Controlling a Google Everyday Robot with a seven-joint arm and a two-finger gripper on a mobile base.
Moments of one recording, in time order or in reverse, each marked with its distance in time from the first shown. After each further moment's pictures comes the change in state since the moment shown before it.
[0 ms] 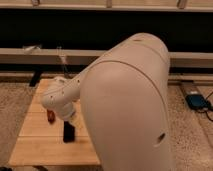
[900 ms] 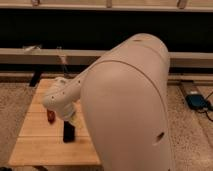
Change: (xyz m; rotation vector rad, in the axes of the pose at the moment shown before) arm 0.002 -0.003 0.008 0.027 -0.006 -0.031
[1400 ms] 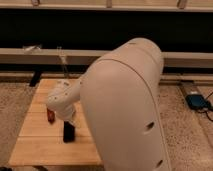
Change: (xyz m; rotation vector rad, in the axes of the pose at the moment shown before) arm -0.004 -0.016 0.023 0.042 -0.046 -0.155
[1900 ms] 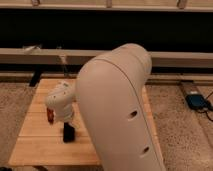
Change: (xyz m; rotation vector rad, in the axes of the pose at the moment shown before) arm -0.006 -0.007 0.028 -0.028 -0.074 -0.119
